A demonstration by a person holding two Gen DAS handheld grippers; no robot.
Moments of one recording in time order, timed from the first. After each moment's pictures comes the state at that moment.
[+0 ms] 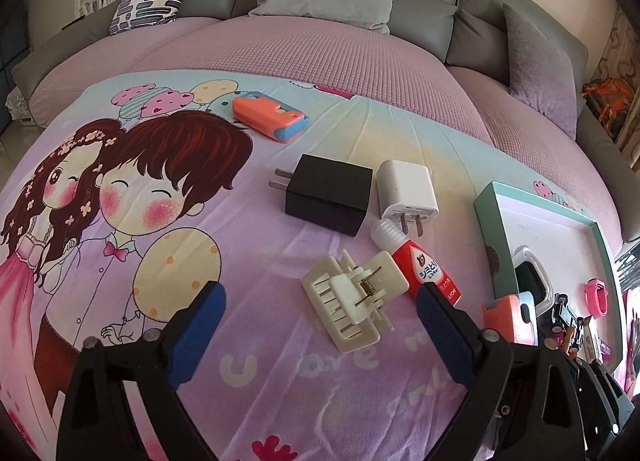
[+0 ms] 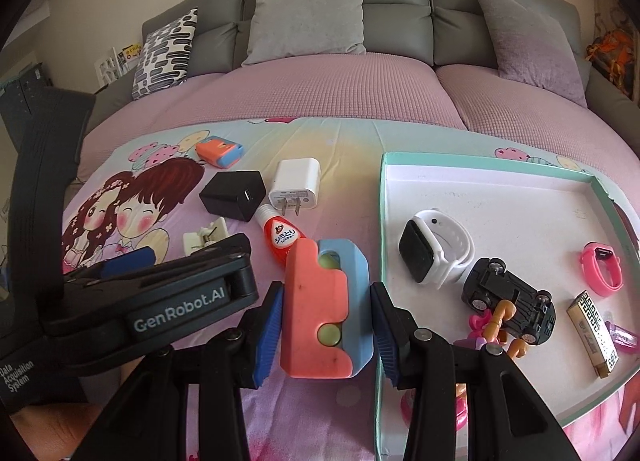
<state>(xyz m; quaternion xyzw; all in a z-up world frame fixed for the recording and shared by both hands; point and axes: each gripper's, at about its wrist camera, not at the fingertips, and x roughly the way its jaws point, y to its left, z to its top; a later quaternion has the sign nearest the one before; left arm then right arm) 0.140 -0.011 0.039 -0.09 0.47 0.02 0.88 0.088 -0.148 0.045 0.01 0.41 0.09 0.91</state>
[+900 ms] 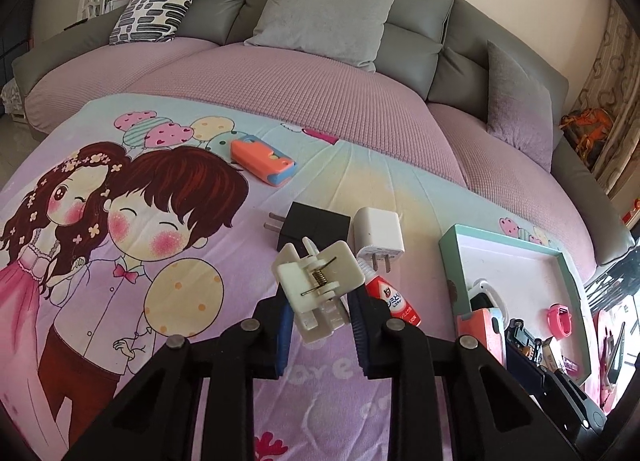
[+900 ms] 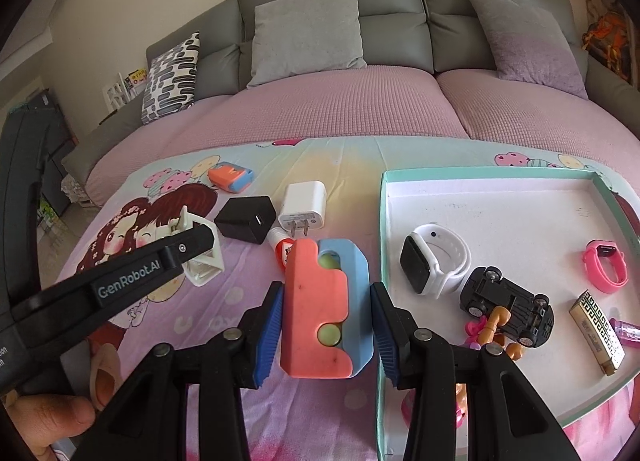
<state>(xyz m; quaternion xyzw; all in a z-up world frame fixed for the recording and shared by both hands) 0.125 -0.001 0.077 -0.13 0.41 -0.01 0.90 0.080 -0.161 0.064 0.05 0.38 0.10 0.92</state>
